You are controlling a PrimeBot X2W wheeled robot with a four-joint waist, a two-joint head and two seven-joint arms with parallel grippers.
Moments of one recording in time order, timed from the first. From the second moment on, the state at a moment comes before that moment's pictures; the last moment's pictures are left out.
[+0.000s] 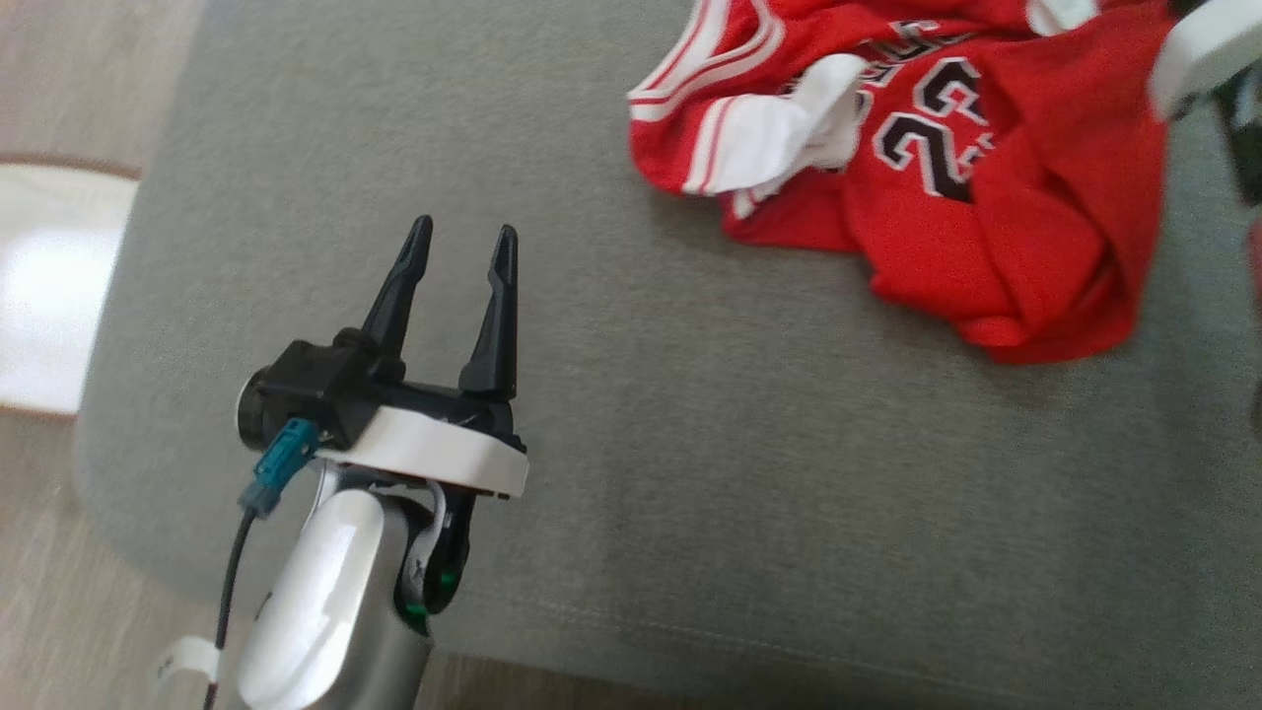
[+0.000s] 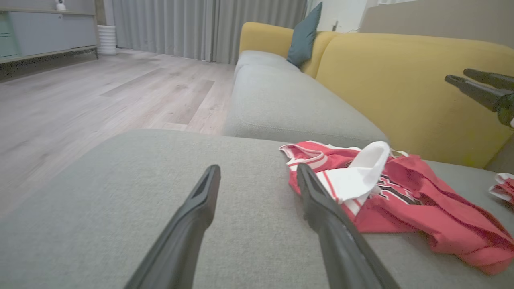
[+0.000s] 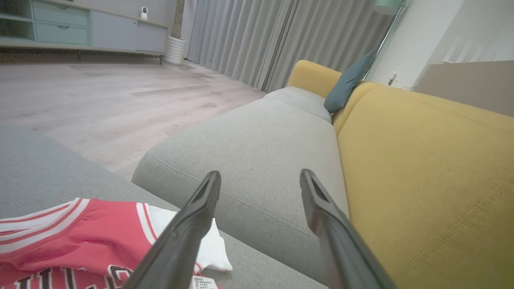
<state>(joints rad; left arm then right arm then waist) -0.29 0.04 -0.33 0.14 -0.27 0.03 -0.26 -1.05 -0.34 0.18 0.87 -0.06 0.13 -0.17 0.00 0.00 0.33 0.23</state>
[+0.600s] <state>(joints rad) -0.23 0.04 -0.28 0.13 -0.24 0.02 -0.26 -0.38 -0.09 0.04 0.34 0.01 0.13 -0.18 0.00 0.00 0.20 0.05</state>
